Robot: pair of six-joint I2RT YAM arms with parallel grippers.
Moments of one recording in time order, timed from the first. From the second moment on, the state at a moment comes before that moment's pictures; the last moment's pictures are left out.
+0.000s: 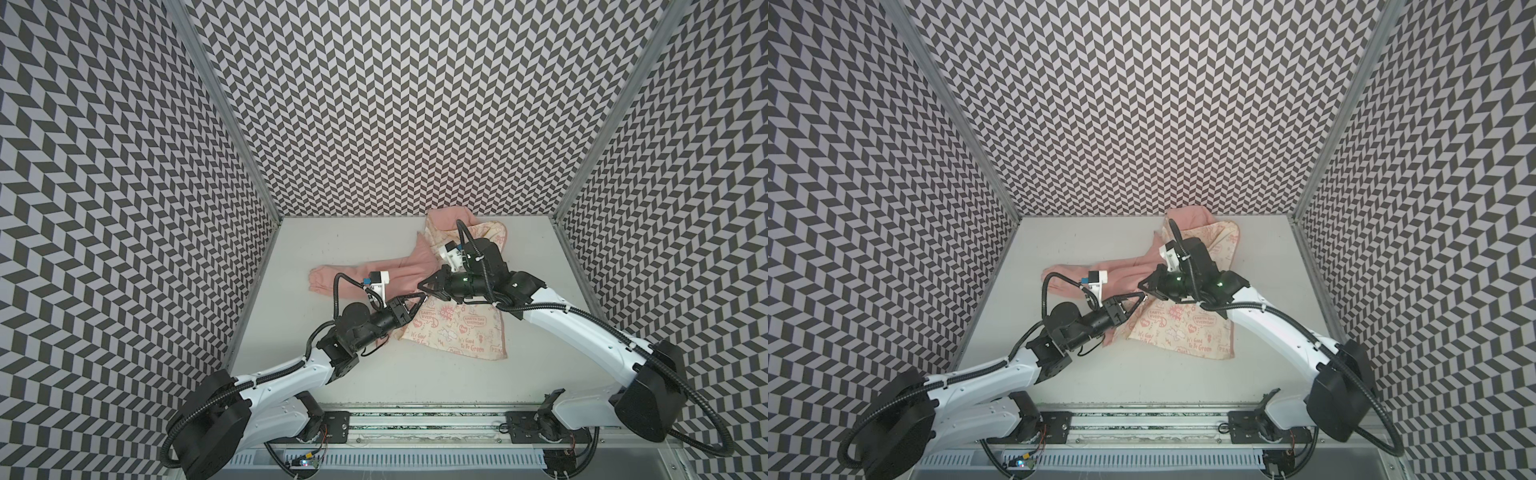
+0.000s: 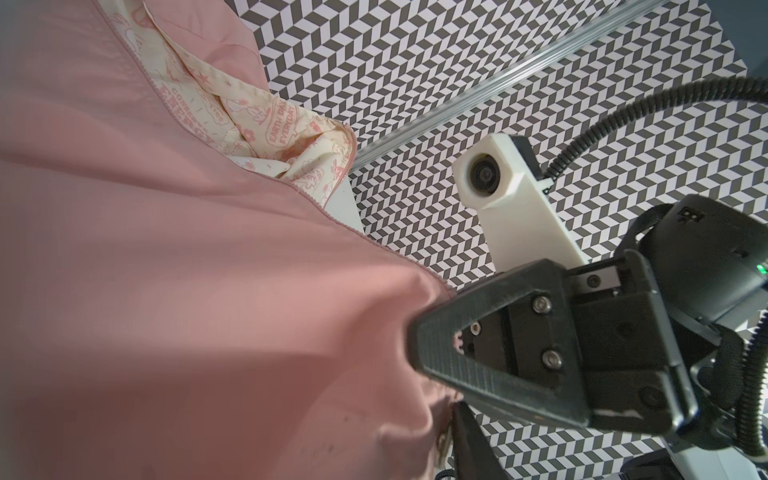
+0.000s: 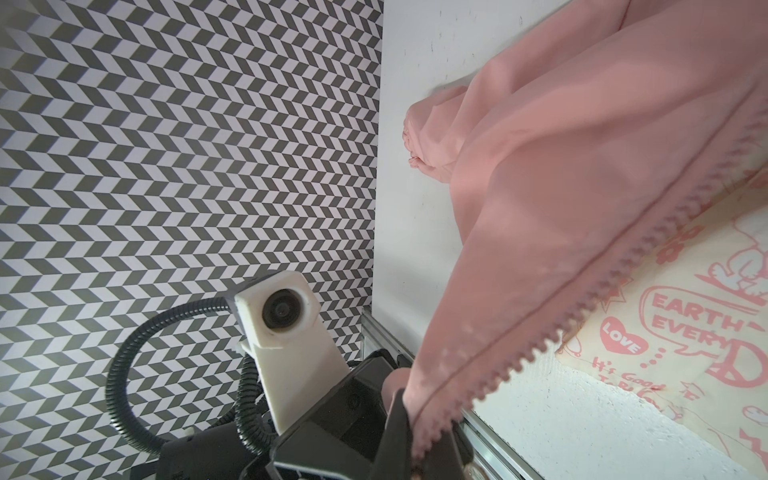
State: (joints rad) left arm -0.75 1.13 0.44 0.75 0.27 -1.08; right arm 0.61 1.38 1.16 -0.27 -0.49 1.06
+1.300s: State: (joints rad) left arm -0.72 1.28 0.51 0.87 0.44 -1.12; right arm 0.53 1.31 1.11 -0.32 -0.55 1.00
